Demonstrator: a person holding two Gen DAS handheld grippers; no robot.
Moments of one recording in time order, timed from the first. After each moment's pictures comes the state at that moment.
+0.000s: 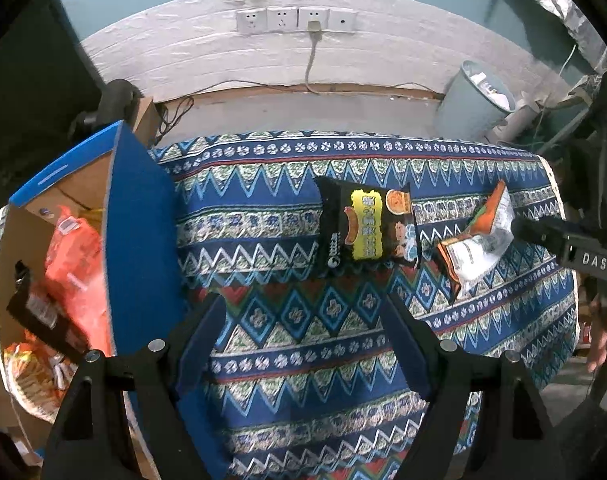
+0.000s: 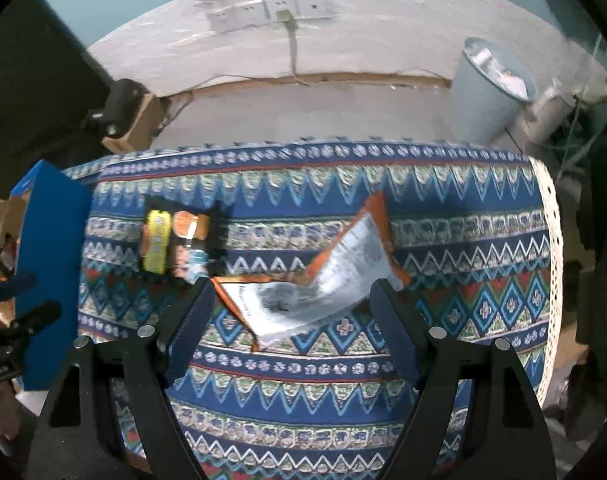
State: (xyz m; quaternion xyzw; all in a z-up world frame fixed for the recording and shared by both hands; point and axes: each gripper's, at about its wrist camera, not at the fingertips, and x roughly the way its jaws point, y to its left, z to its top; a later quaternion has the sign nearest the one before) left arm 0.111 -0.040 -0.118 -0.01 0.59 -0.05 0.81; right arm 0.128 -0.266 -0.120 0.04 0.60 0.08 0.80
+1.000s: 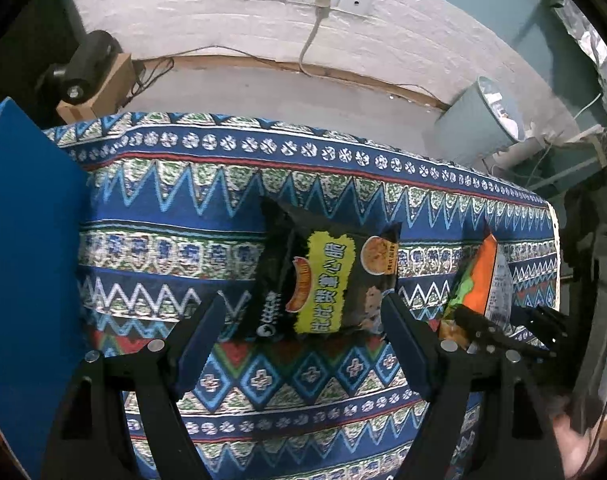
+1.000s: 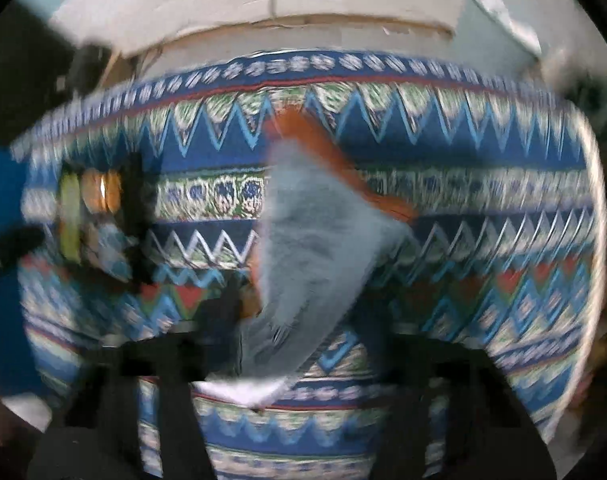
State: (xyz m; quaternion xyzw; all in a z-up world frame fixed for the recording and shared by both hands) left arm 0.176 -0.070 -0.178 -0.11 0.62 -0.05 0.78; right arm 0.144 -0.254 -0.195 -0.04 0.65 0.08 0.75
